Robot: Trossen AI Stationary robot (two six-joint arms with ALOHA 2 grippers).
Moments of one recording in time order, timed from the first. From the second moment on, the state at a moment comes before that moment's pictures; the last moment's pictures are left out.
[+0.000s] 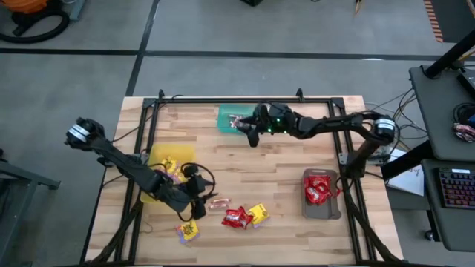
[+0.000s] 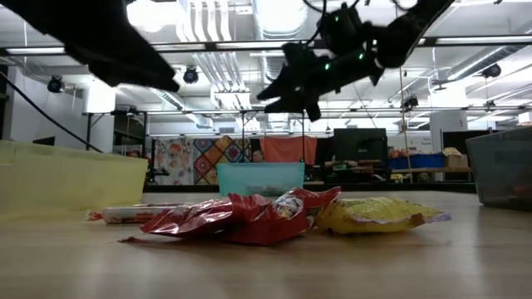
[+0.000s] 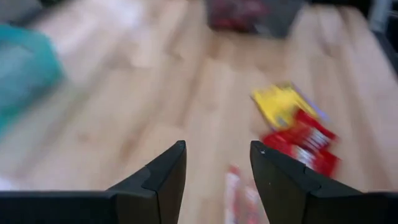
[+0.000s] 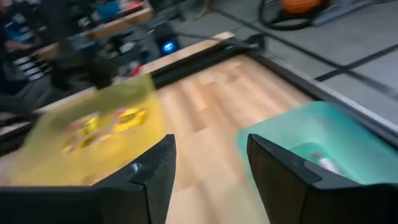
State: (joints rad) left arm -0.58 1.34 0.69 -0.03 -0.66 -0.51; right arm -0.34 1.67 0.93 0.46 -0.14 0.24
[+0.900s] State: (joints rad) left arm -0.72 1.80 1.18 -0.69 -0.08 -0.87; right arm -0.09 1.53 0.93 0.21 -0.08 0.18
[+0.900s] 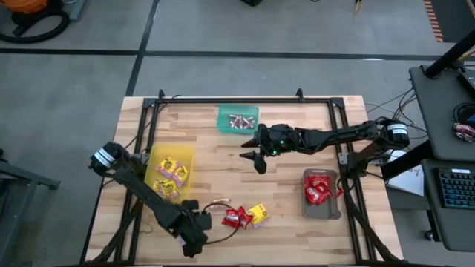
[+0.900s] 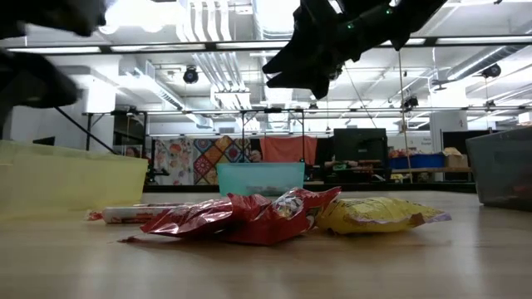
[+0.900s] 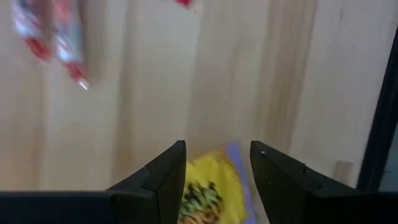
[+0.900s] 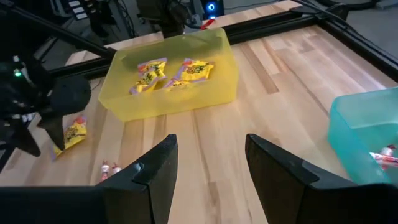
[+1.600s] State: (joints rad) left arm -0.84 1.81 1.19 -0.78 -0.12 -1.24; right arm -0.07 1.53 0.93 0.21 -0.08 0.18
